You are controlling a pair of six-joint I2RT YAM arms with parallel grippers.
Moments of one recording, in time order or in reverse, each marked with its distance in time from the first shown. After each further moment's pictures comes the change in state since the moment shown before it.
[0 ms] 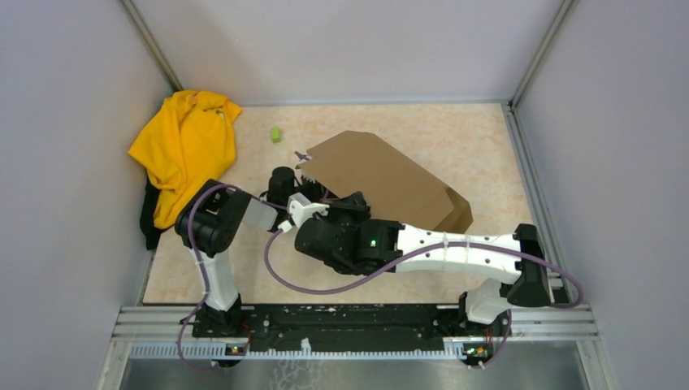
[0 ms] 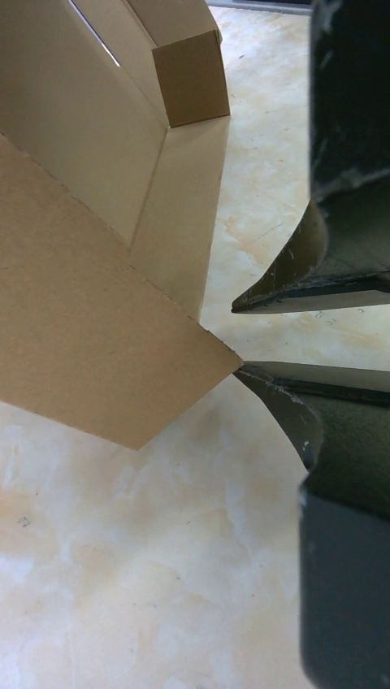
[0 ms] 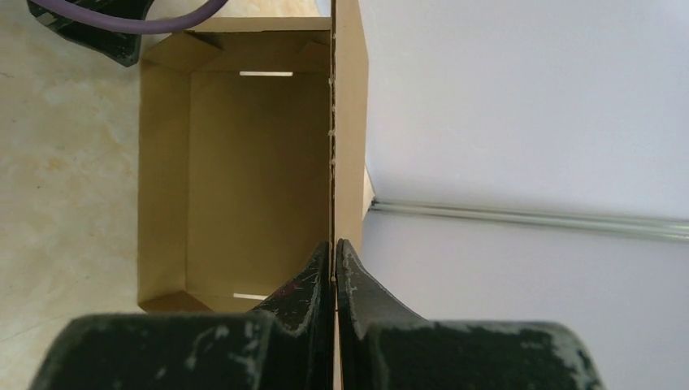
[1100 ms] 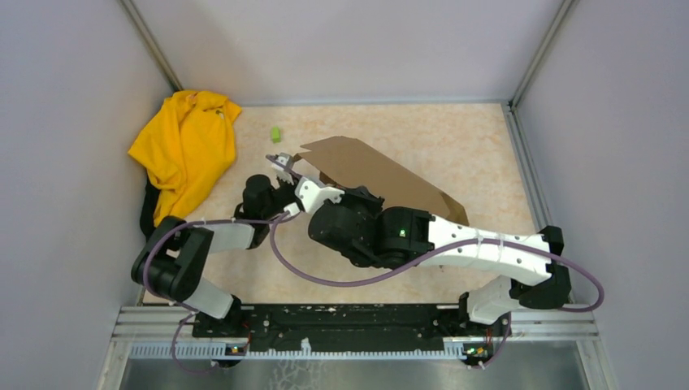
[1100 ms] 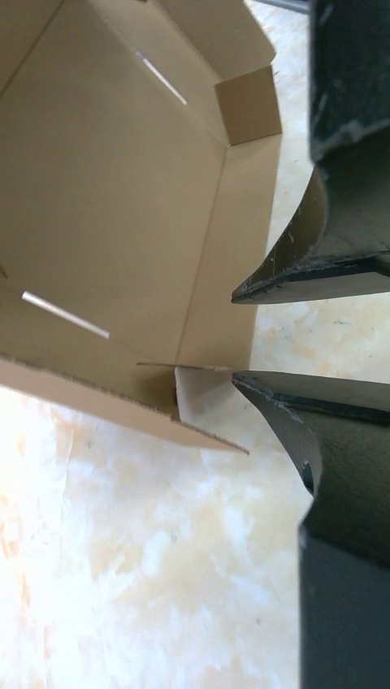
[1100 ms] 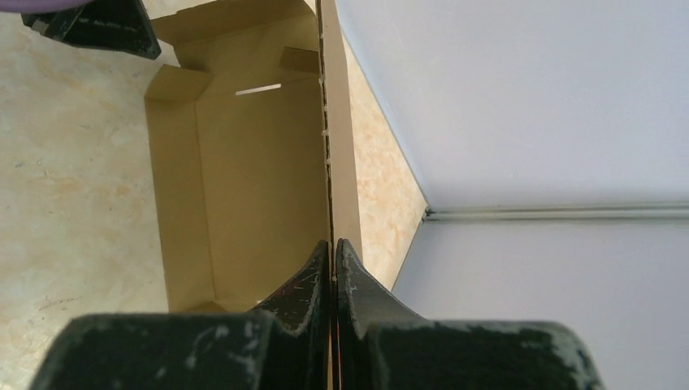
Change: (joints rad) left arm 0.038 -0.383 -0.220 -0.024 -0.131 0.006; right arm 0.013 -0.060 0.155 -0.150 -0.083 0.166
